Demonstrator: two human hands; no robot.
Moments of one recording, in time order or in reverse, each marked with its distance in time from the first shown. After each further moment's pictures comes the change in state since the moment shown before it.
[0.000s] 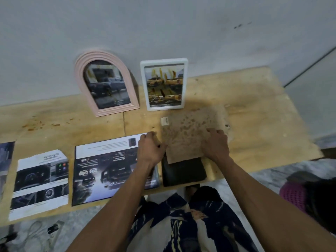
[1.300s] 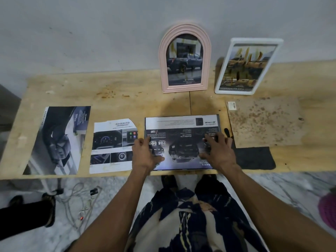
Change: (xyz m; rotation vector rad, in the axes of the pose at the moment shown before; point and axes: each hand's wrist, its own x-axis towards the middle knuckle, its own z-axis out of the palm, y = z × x) left_hand -0.034 -0.264 -0.123 0.057 0.039 -0.161; right_hand -0.104 -0.131 0.165 -0.359 -0.210 -0.250
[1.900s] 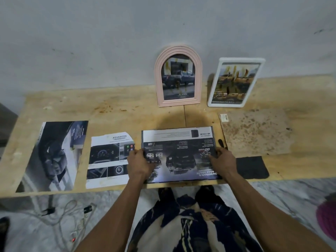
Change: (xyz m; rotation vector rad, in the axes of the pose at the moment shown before) left_hand 0.008 0.009 -0.013 0.042 0.047 -0.062; right_hand -0.002 0.011 -0.014 0.559 0.178 0.236
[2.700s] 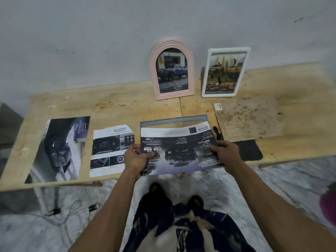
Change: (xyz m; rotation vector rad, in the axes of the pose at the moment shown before) left_hand -0.011 -0.039 -0.073 -0.820 -0.032 -0.146; right_hand -0.042 -0.028 0.034 0.645 0.024 0.249
